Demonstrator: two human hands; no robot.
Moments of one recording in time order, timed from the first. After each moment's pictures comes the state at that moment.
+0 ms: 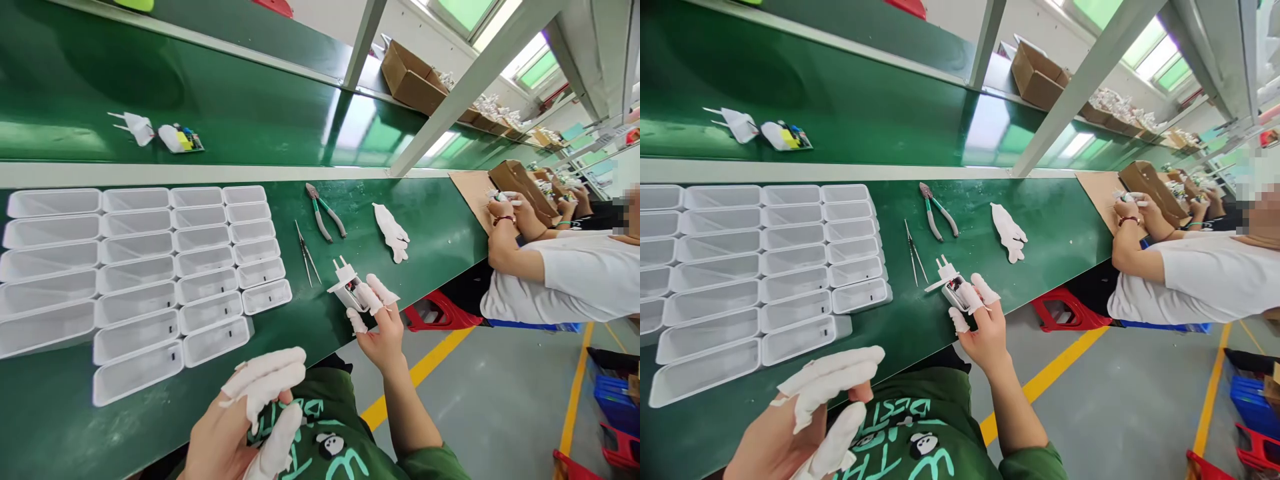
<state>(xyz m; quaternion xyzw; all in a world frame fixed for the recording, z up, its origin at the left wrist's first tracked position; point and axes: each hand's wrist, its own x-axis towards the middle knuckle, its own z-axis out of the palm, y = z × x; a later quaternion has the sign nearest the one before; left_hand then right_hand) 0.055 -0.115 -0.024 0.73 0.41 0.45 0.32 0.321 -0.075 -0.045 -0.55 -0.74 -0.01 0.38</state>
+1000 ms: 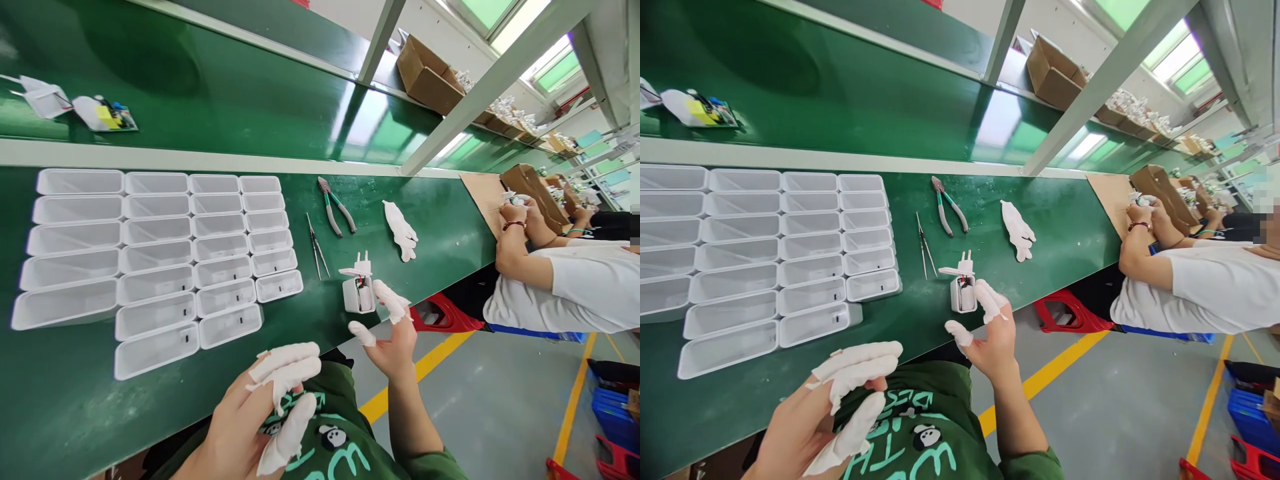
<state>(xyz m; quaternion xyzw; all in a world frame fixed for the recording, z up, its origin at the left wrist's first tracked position) 0.065 -0.115 -0.020 0.74 0.39 0.45 0.31 0.319 -0.088 -0.029 -0.56 -0.74 -0.01 0.37</state>
